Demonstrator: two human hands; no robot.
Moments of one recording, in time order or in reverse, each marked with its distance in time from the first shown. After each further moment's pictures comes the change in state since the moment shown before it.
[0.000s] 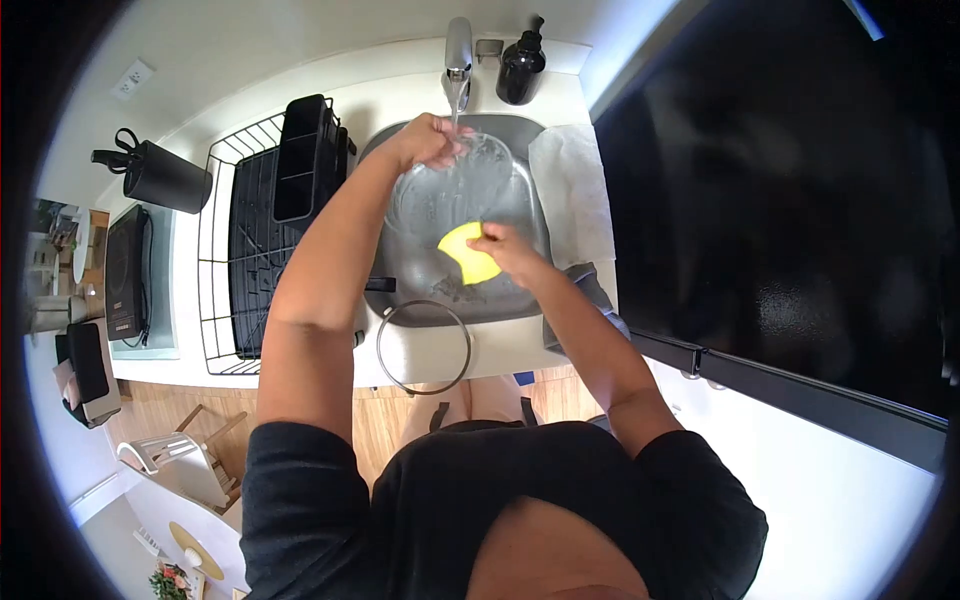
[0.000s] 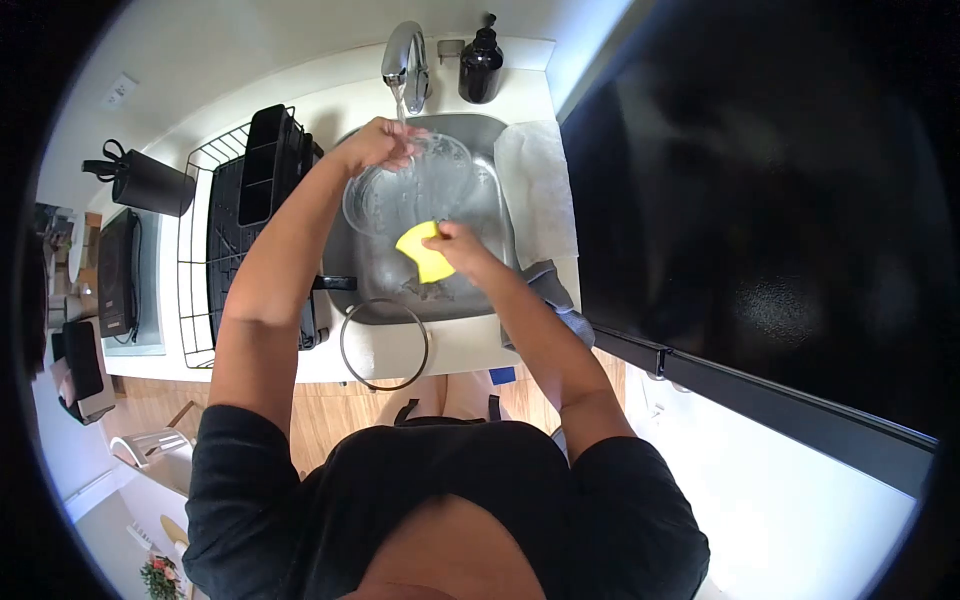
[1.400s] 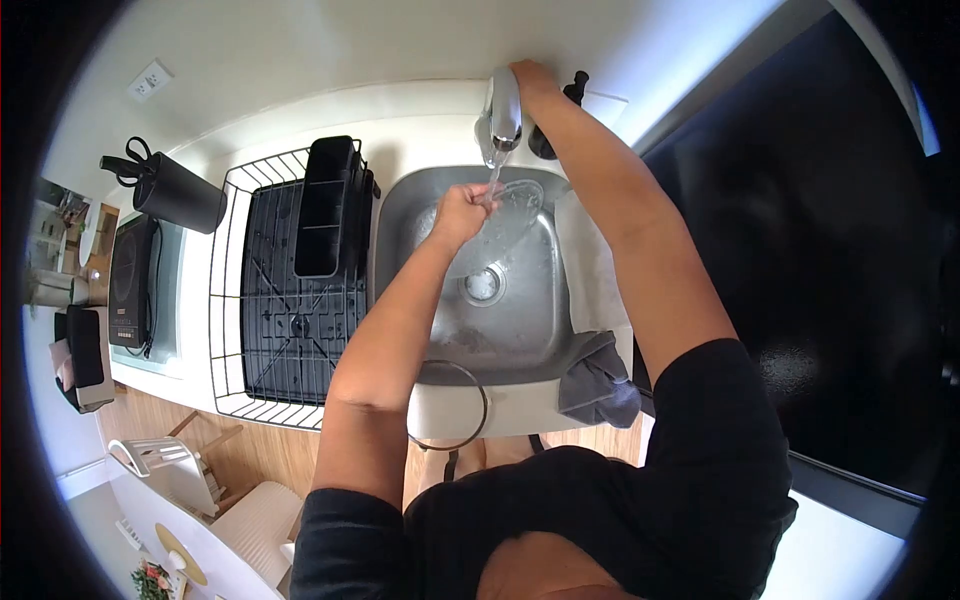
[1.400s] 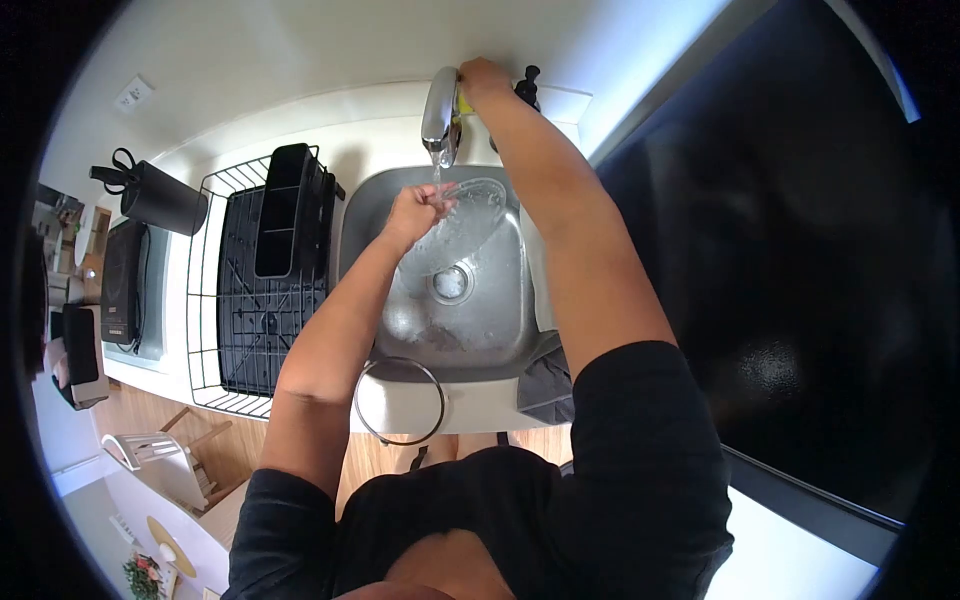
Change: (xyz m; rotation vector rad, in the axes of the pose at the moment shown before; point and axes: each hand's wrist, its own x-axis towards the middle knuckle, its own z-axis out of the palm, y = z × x) left_hand 0.035 -0.053 0.033 -0.125 0.434 0.118; right_hand 0.214 -0.263 -0.083 -1.535 0.497 -0.516
